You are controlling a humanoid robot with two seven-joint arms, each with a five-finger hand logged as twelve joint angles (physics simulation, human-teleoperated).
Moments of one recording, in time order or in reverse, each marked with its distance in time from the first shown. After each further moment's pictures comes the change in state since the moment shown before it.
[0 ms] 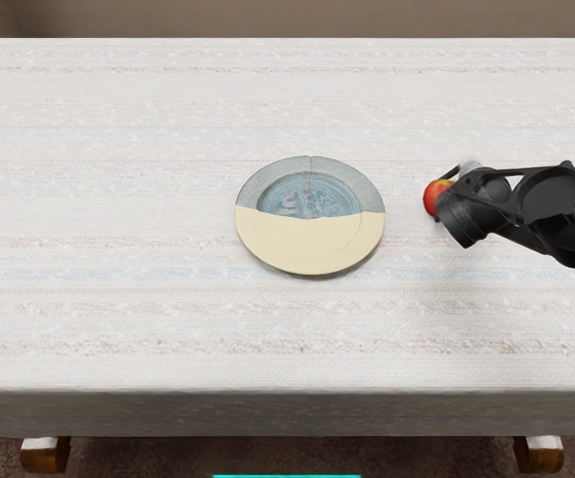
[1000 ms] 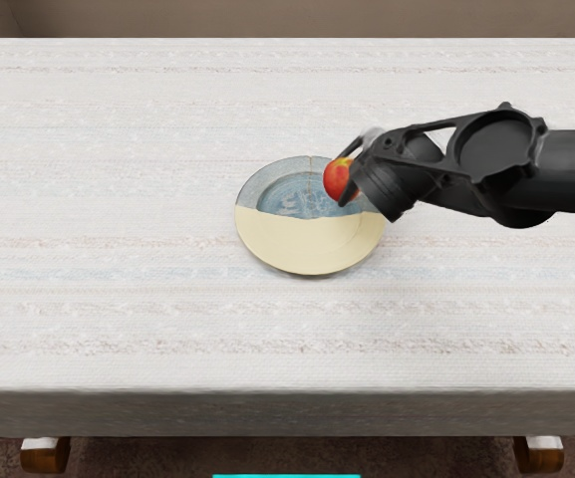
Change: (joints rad) left arm 0.000 0.000 0.000 0.000 0.000 0.000 0.000; right arm 0.273 0.125 0.003 0.207 0.145 0.001 -0.038
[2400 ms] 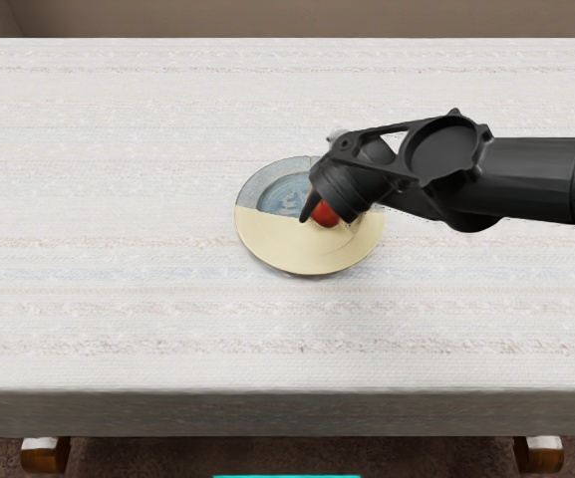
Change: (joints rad) left arm 0.000 0.000 0.000 0.000 0.000 0.000 0.000; right arm -0.015 0.124 0.029 -0.125 0.048 -0.001 0.001
